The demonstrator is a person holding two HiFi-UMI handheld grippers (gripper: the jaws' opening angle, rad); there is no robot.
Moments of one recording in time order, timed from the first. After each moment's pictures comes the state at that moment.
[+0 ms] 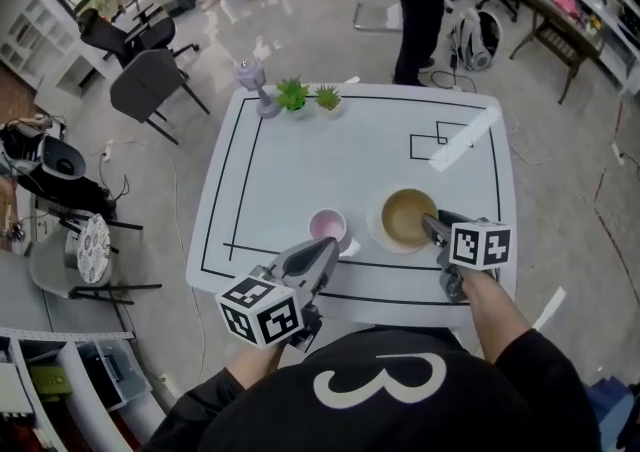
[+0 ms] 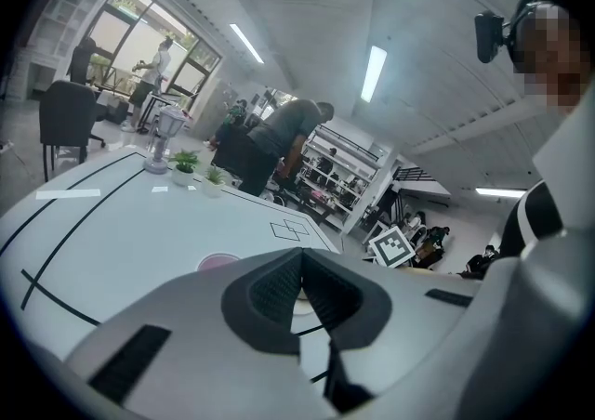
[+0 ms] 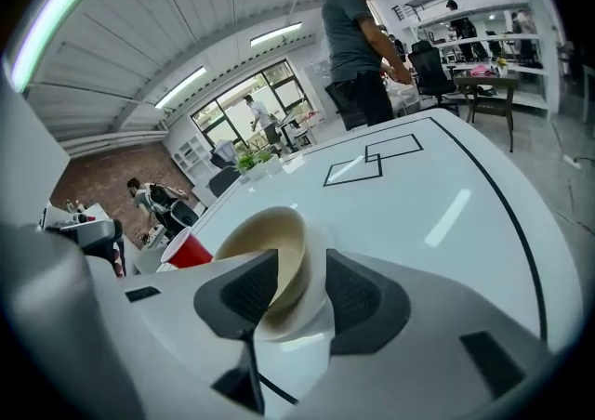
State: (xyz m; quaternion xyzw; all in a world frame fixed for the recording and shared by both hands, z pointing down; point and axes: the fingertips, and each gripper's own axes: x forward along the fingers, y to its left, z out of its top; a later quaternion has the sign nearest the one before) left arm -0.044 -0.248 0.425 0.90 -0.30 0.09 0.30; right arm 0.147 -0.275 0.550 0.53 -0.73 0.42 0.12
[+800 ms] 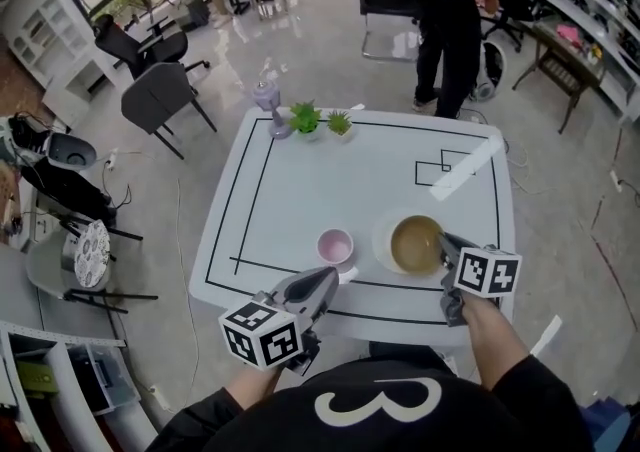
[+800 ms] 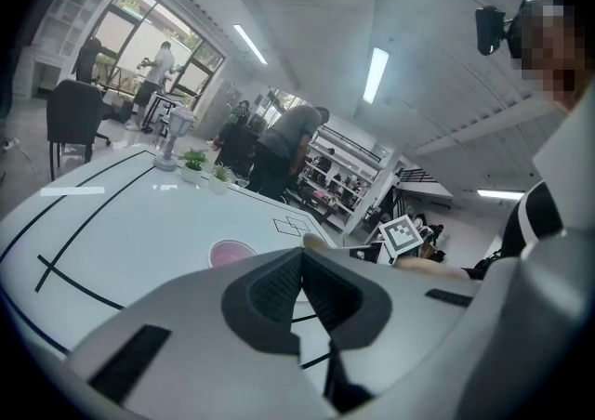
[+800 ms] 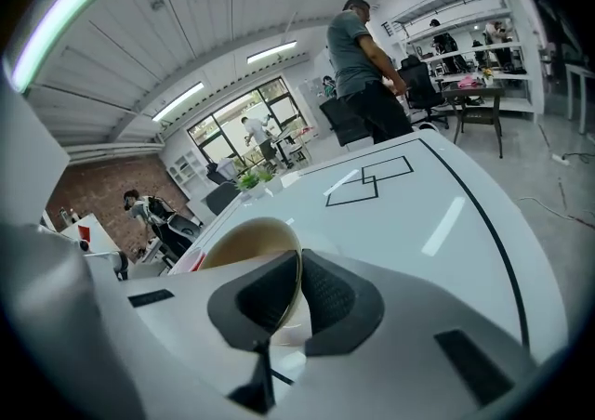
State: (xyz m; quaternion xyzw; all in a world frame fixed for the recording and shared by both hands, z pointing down) left arm -0.063 -0.231 0.429 0.90 -0.31 0.09 0.31; right arm 0.150 -0.271 0.518 0.56 -0.72 0.40 0.08
